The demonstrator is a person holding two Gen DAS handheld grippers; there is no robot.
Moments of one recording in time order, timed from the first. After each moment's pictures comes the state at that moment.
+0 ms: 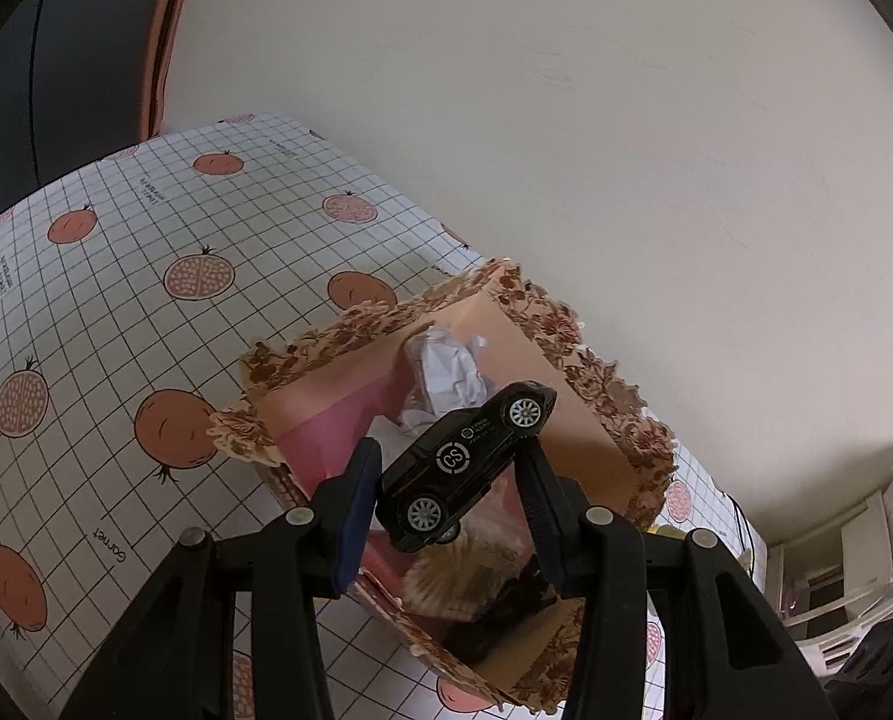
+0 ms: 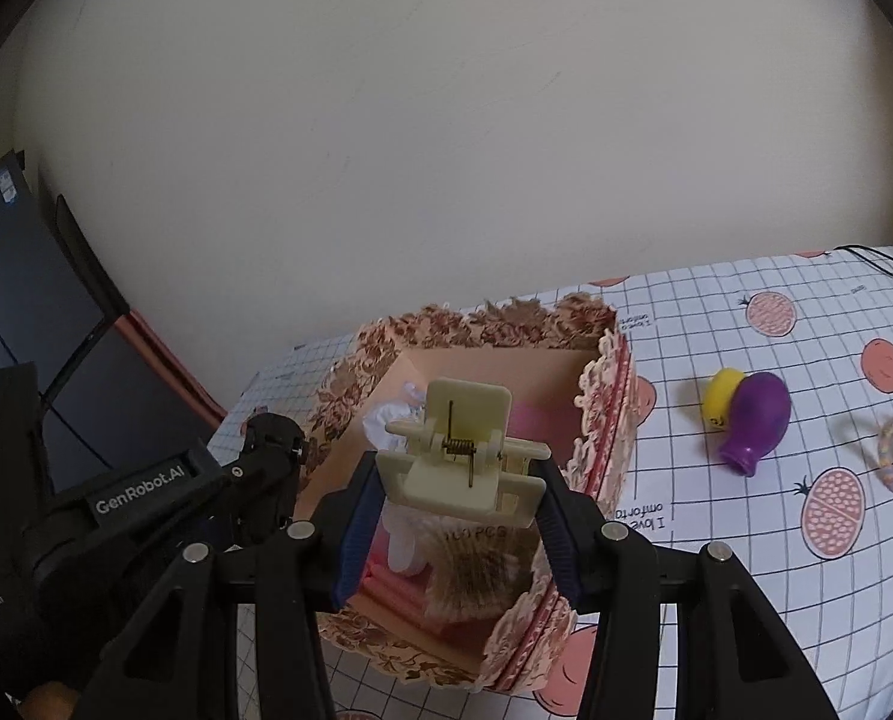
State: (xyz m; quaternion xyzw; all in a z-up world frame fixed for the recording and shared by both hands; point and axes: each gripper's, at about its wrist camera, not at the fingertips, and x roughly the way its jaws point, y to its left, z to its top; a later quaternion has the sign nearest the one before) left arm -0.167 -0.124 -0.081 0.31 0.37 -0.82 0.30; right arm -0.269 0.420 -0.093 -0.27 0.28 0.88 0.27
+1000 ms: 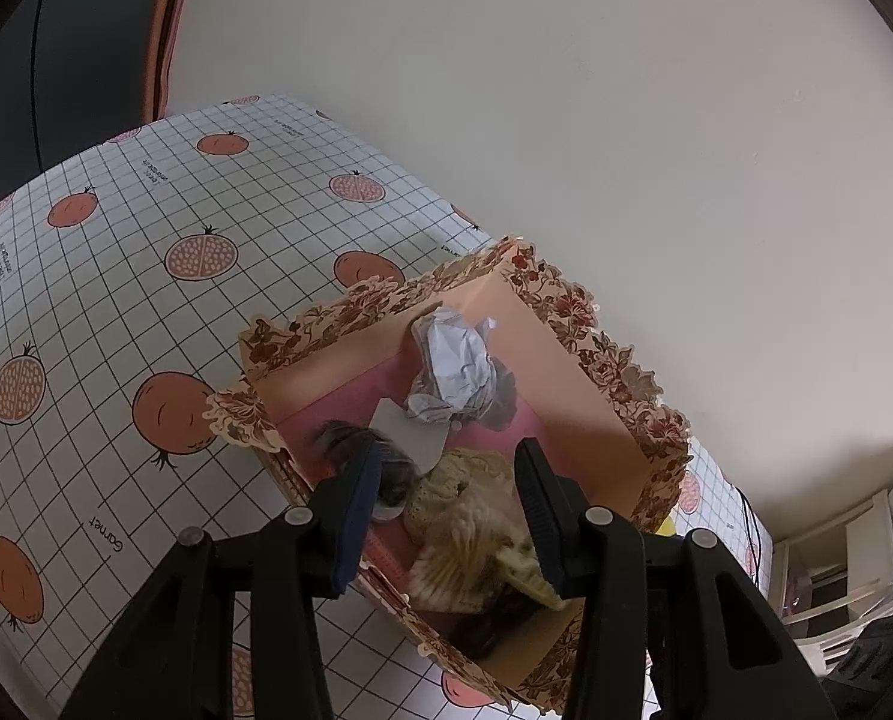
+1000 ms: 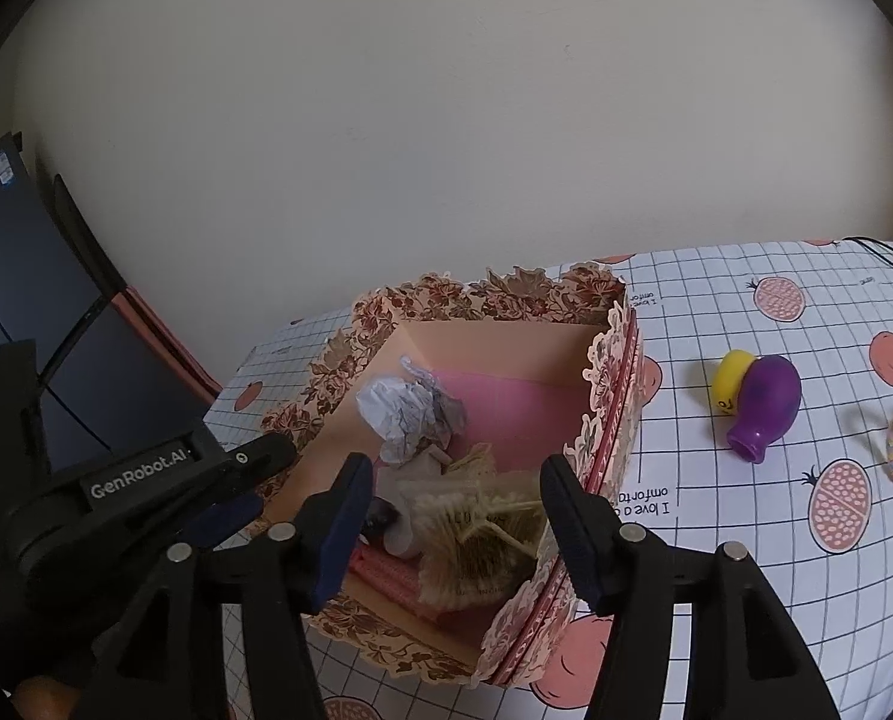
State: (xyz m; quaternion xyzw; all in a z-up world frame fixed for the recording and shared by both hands) left arm -0.173 -0.123 -0.091 0.32 0.38 -0.81 0.30; right arm -0.276 0.424 -0.106 -0.29 0.29 0.87 0.28
